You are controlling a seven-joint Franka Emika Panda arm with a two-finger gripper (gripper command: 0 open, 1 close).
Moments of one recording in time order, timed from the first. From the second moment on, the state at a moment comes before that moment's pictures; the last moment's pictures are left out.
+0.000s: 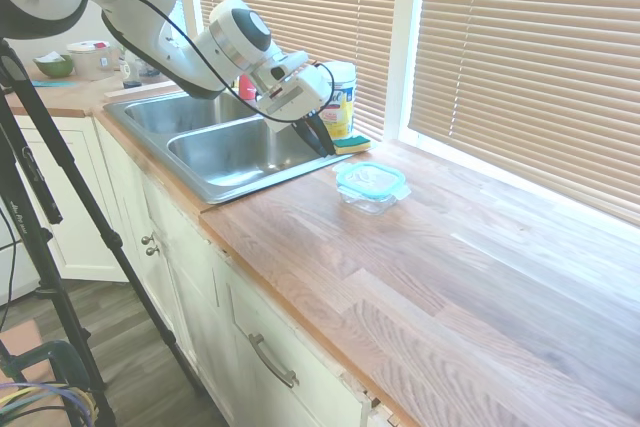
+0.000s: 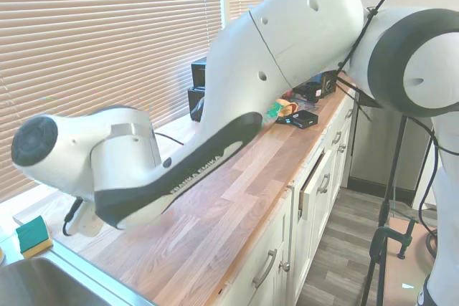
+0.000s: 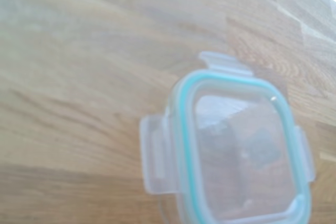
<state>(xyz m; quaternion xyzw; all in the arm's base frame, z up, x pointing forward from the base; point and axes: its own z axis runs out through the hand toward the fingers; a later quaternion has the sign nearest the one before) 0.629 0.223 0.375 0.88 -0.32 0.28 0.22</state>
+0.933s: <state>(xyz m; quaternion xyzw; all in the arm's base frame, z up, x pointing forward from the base) 0.667 0.247 0.328 0.86 -0.29 0.33 0.24</state>
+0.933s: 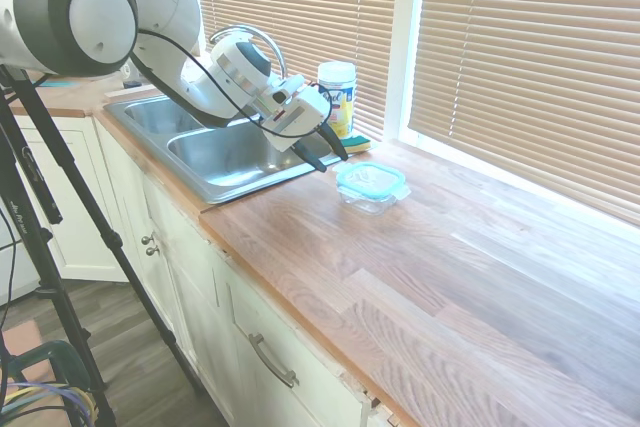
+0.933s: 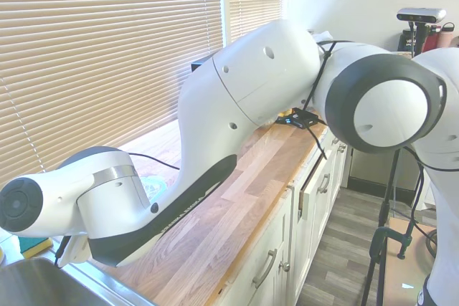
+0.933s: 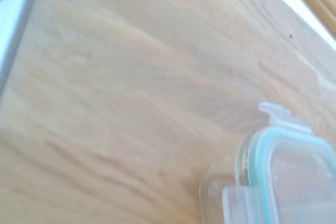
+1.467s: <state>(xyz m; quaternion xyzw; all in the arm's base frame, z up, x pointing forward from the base) 0.687 0.237 0.320 0.85 -0.31 0.34 0.27</state>
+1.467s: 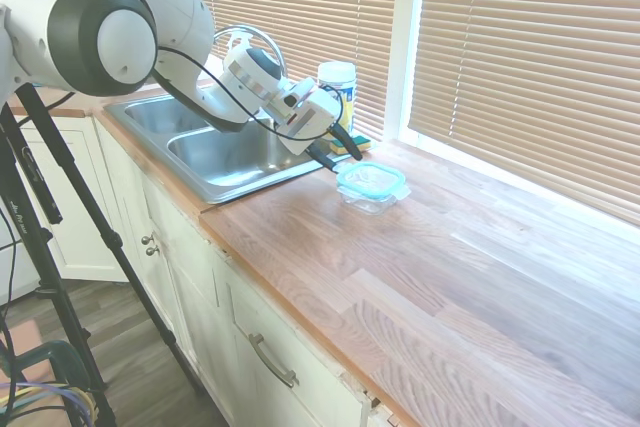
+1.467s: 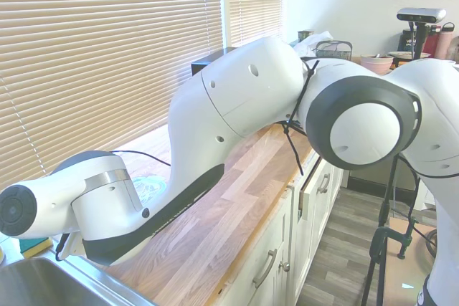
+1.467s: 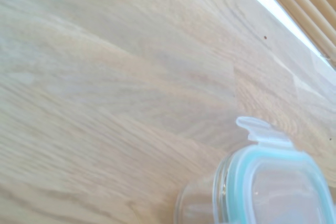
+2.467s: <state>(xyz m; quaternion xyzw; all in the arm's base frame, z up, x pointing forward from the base) 0.684 0.234 0.312 0.84 -0.30 0.32 0.31</state>
